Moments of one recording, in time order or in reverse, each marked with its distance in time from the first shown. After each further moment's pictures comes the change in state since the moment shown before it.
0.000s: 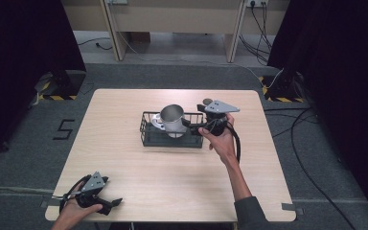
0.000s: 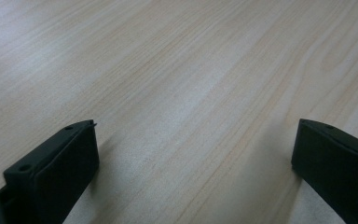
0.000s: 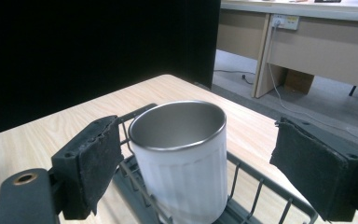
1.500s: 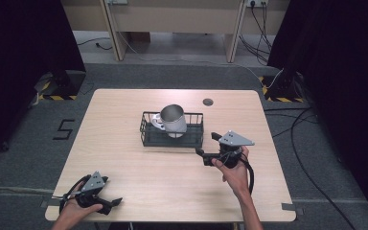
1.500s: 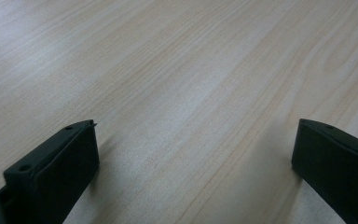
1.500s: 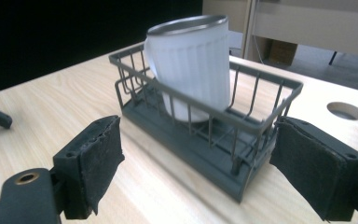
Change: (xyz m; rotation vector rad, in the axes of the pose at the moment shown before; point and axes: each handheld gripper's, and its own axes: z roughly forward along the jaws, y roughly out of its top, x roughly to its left) left arm 0.000 0.000 0.000 0.002 0.008 -0.004; right arm 0.031 -0.067 -0.063 0.068 -0.076 0.039
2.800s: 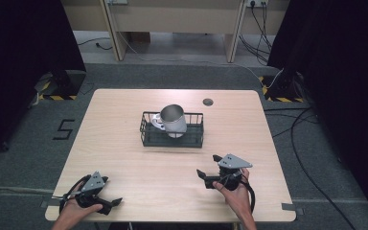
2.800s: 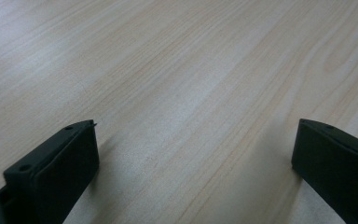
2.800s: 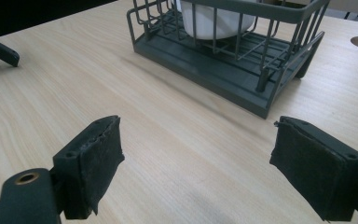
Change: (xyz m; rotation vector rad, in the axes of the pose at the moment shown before) left arm 0.000 0.000 0.000 0.000 -0.001 0.000; right arm 0.023 -0.058 -0.017 0.119 -0.005 0.007
